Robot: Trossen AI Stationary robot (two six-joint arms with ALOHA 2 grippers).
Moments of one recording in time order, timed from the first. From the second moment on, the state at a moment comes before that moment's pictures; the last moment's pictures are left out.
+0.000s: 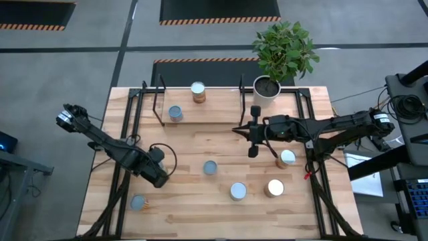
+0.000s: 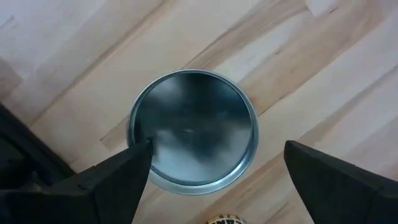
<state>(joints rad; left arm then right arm) -0.55 1.27 0.92 -1.13 -0.12 -1.44 0.05 1.19 0.88 0.06 0.23 -0.44</state>
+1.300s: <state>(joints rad) -0.59 1.26 1.00 -1.26 -0.25 -1.54 0.05 1.19 0.88 0.06 0.23 -0.45</state>
